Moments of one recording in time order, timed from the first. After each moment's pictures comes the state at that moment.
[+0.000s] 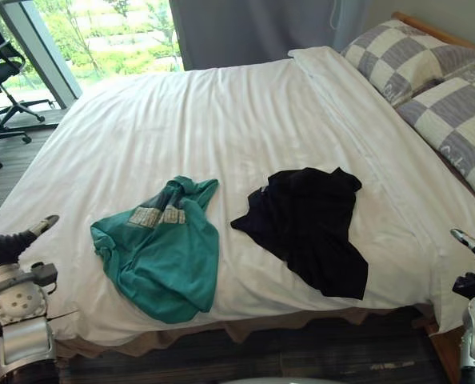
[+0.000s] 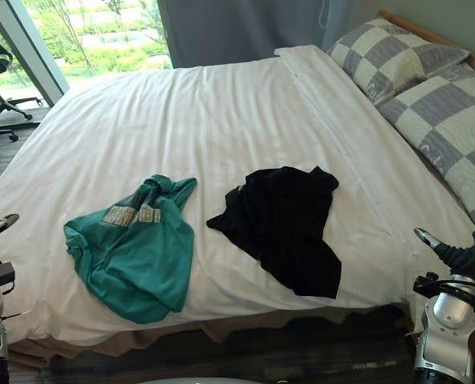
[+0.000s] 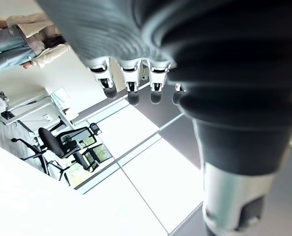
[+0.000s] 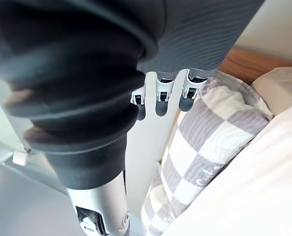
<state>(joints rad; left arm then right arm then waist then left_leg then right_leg) 0.04 0.48 0.52 0.15 0.17 -0.14 0.29 0.06 -0.41 -0.53 0.07 -0.02 -0.15 -0.24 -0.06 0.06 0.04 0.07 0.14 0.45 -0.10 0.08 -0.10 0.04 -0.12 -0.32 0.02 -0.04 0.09</state>
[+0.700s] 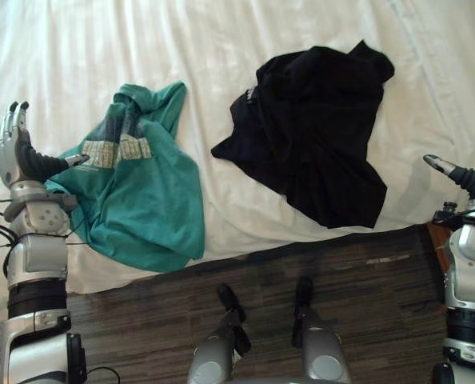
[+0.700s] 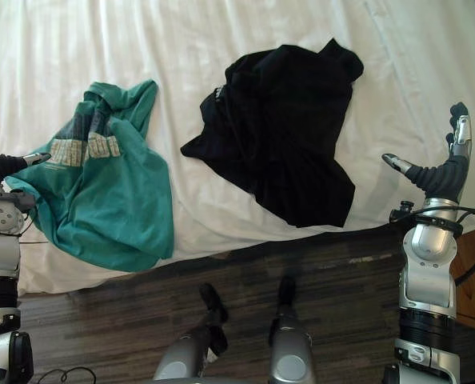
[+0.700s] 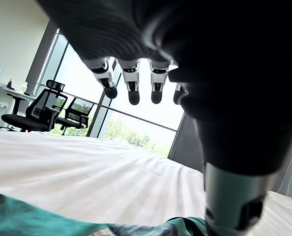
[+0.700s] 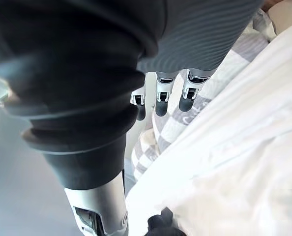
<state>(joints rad) -0.42 0.68 0.34 0.34 0.50 0.00 0.24 -0.24 -0.49 -0.39 0.01 -0.05 -0.15 -0.24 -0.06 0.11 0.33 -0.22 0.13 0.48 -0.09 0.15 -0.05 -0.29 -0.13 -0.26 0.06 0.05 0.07</state>
